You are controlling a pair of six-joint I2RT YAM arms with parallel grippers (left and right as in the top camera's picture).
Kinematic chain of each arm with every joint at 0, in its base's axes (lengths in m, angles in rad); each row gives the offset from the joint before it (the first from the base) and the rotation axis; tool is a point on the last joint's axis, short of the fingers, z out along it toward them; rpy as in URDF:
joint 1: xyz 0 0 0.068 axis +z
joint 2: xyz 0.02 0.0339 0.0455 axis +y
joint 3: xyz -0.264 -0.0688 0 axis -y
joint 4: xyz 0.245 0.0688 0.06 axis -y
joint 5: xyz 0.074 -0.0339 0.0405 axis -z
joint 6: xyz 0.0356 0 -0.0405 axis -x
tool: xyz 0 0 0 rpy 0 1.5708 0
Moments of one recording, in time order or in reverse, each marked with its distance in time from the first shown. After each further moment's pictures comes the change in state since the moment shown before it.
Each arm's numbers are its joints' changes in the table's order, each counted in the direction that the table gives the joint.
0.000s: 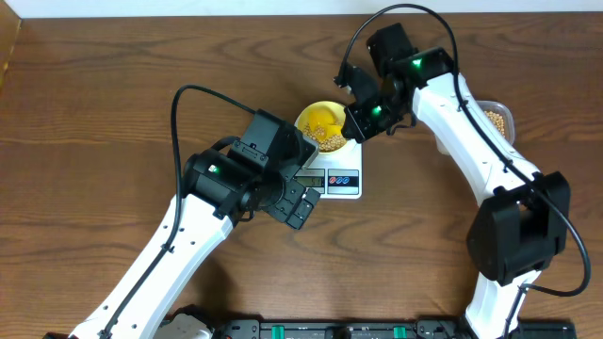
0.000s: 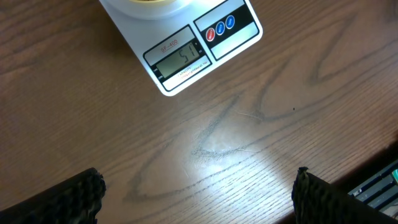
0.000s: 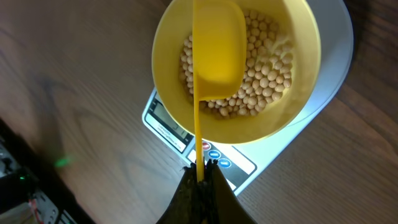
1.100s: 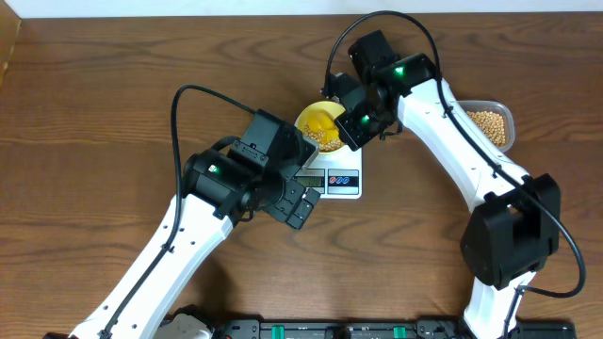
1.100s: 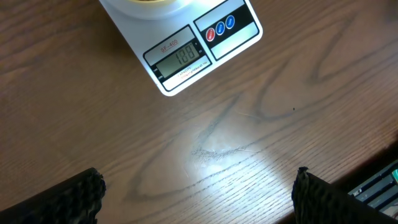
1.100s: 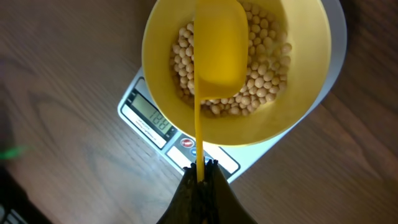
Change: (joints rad) left arm 0.000 0.000 0.000 0.000 0.000 0.000; right arm 0.074 0.000 0.000 -0.004 0.149 0.064
